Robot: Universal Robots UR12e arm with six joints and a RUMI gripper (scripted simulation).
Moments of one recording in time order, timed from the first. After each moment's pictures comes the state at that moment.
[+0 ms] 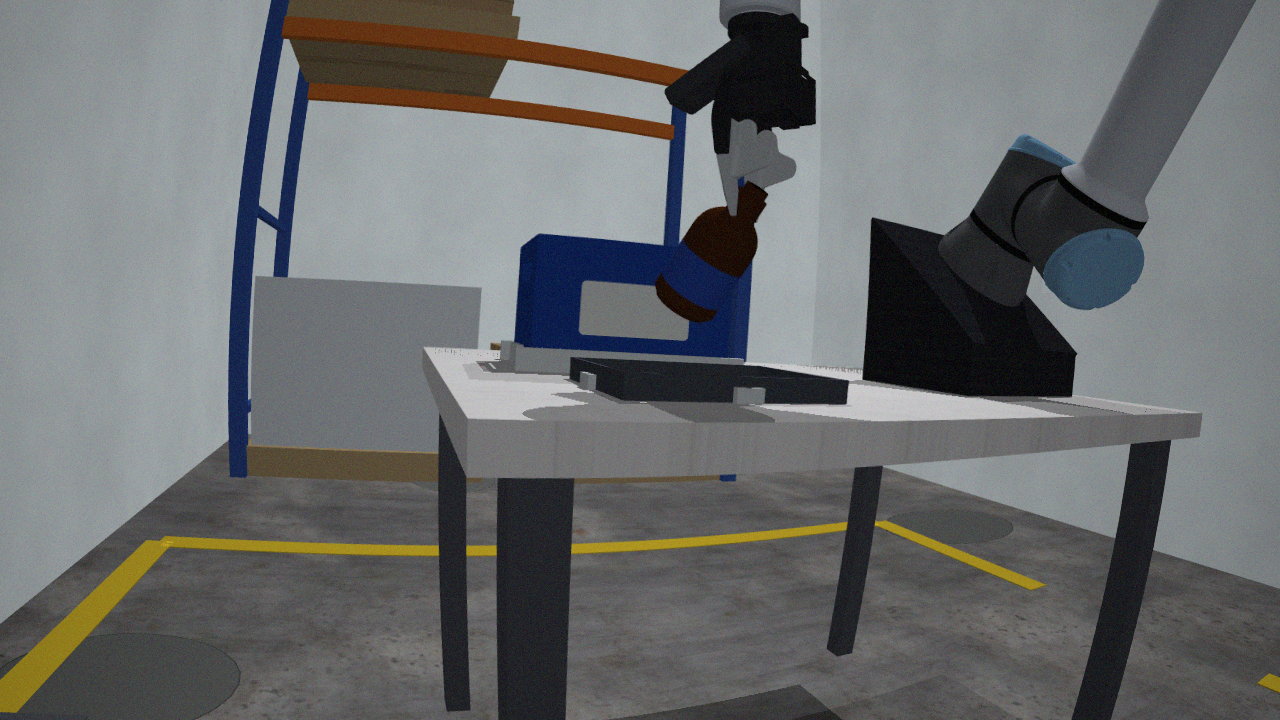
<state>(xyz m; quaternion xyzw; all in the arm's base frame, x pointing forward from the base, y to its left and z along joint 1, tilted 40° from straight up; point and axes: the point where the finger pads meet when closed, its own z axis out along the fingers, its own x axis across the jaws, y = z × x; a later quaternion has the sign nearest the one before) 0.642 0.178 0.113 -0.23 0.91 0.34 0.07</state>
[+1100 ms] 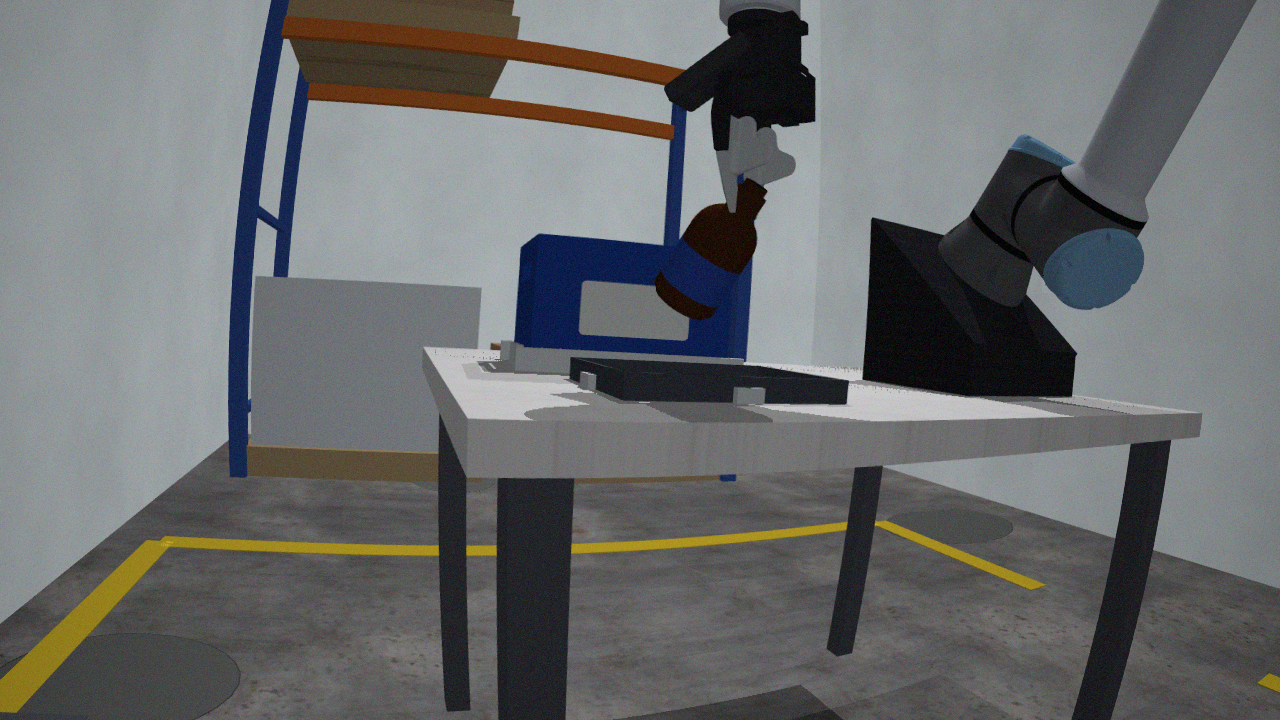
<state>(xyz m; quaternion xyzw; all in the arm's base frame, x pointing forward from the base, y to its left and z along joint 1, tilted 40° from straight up) 0.643 0.176 0.116 -0.23 0.91 0.34 0.07</state>
